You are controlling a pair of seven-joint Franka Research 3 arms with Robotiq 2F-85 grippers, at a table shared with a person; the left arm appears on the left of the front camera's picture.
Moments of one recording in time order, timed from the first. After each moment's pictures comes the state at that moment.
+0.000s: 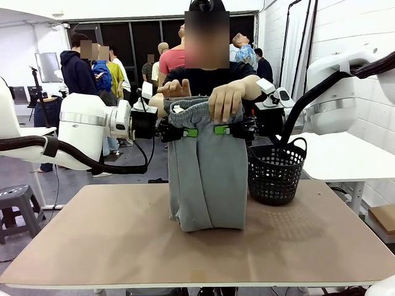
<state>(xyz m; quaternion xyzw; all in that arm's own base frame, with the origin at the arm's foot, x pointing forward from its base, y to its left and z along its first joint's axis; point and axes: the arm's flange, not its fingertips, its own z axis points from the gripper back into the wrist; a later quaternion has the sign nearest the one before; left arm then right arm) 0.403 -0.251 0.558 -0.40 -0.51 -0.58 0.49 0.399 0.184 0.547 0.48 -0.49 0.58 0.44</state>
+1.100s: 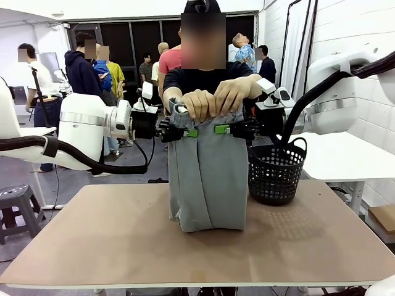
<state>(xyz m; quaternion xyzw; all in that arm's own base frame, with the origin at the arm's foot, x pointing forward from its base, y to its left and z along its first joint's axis) 0.402 -0.252 0.558 -0.40 -0.51 -0.59 0.49 0.400 0.183 0.548 0.48 -0.49 0.58 0.44</state>
